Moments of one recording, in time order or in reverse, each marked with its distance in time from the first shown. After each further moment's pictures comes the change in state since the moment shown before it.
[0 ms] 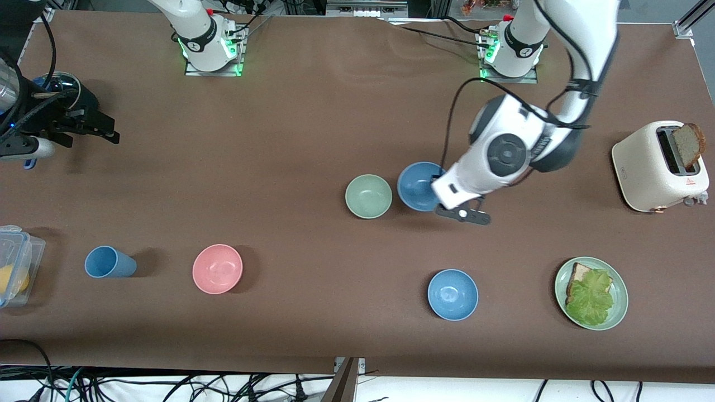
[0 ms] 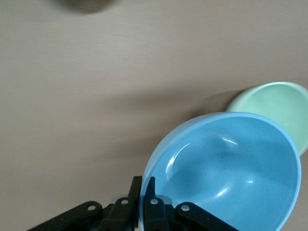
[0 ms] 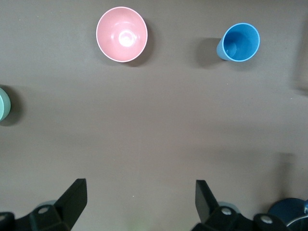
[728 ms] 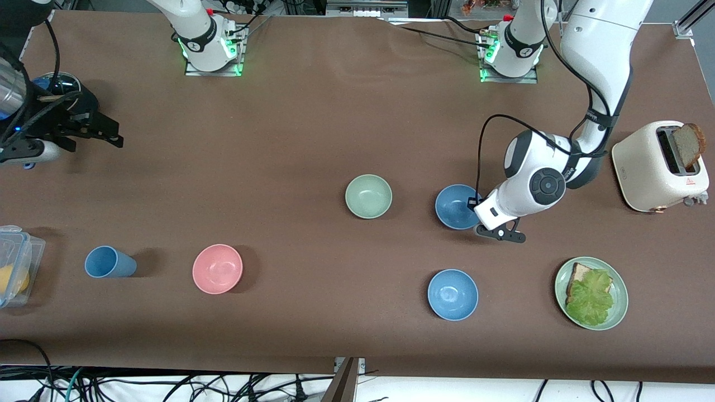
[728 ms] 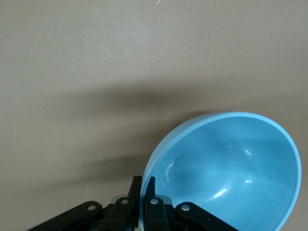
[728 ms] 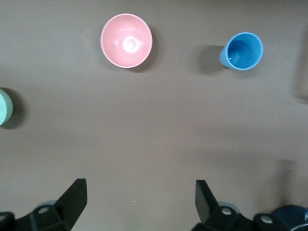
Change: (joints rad) left arm 0.167 0.040 0.090 -0.204 0.001 0.231 0.282; right arm 0.056 0.014 -0.025 0.020 0.001 0.014 0.000
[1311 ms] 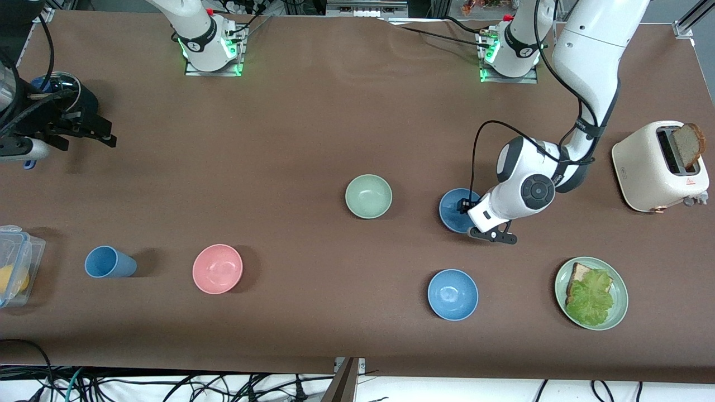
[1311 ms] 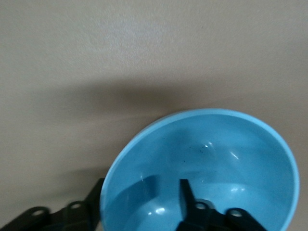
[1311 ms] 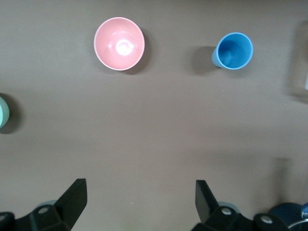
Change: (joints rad) left arm -0.008 0.062 -0.004 -0.007 -0.013 0.081 -0.001; right arm 0.068 -0.001 -0.125 -0.002 0.002 0.002 -0.002
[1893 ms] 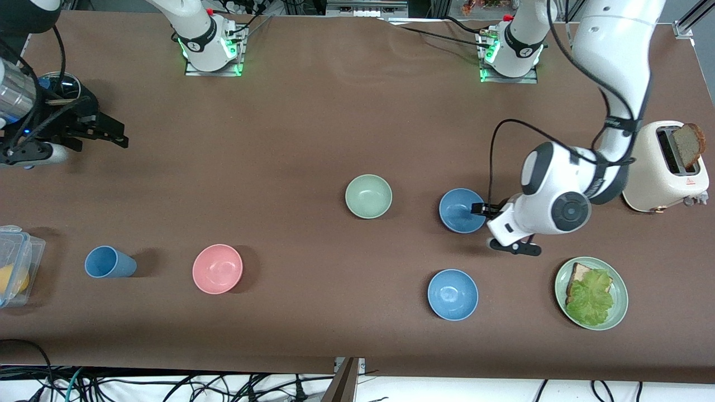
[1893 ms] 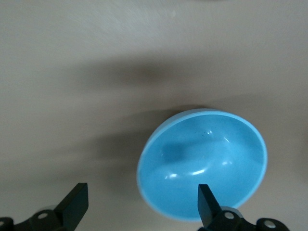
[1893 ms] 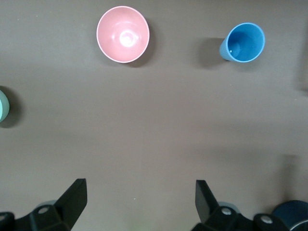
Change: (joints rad) left arm 0.003 0.019 0.024 0.185 -0.010 -0.278 -0.002; right arm 0.003 -0.005 0.024 -0.029 0.004 0.006 0.001
